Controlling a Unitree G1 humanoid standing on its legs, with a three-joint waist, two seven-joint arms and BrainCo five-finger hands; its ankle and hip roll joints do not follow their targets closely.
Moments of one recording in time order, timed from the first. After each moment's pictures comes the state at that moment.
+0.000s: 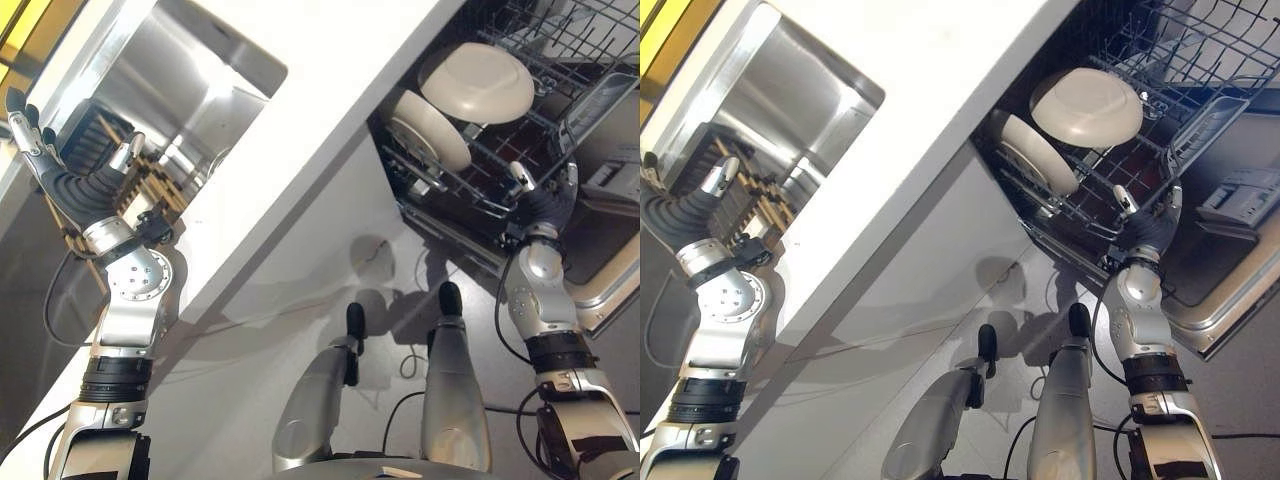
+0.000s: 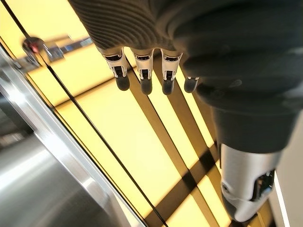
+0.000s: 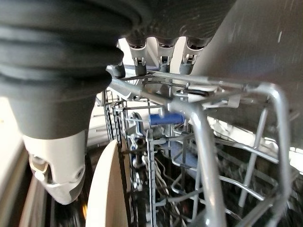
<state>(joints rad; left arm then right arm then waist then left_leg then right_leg) -0.29 0.54 0.08 -0.02 -0.07 -0.25 0.81 -0.49 -0.47 -0.02 0.36 0.53 -0.15 -0.49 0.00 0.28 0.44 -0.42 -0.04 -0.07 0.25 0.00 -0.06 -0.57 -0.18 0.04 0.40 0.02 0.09</state>
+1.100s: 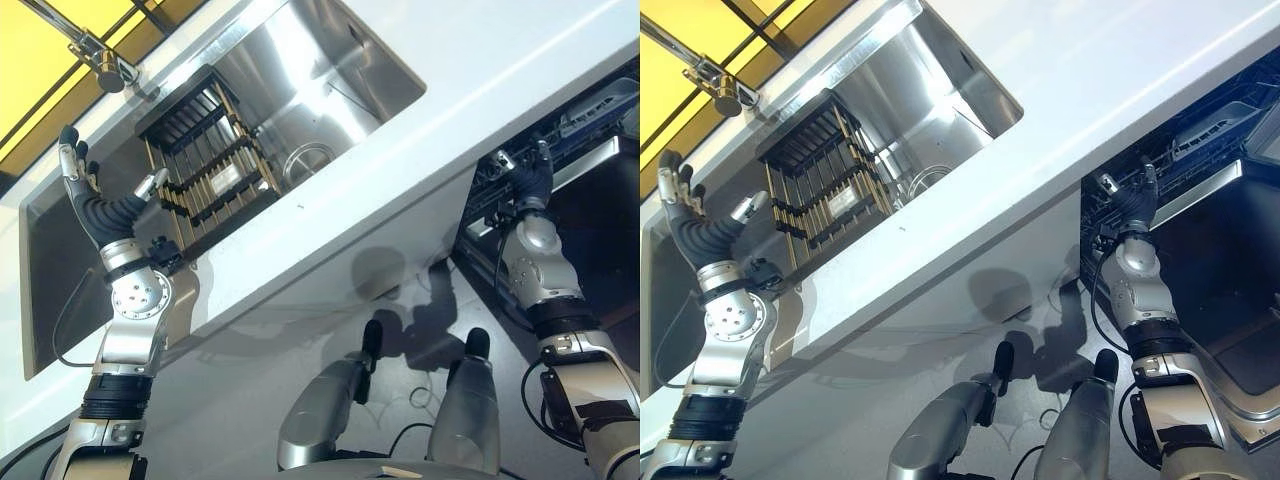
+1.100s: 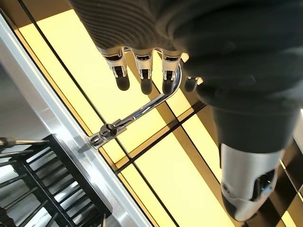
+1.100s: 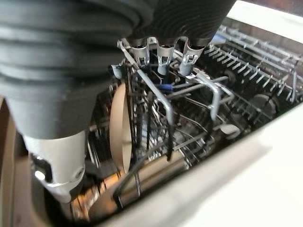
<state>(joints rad) -0.22 0.53 0.06 0.02 -0.17 -0.28 0.65 -0.62 -0.55 0.09 0.52 0.60 -0.08 -0.32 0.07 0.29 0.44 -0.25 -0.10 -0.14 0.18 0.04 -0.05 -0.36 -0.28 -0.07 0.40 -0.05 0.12</state>
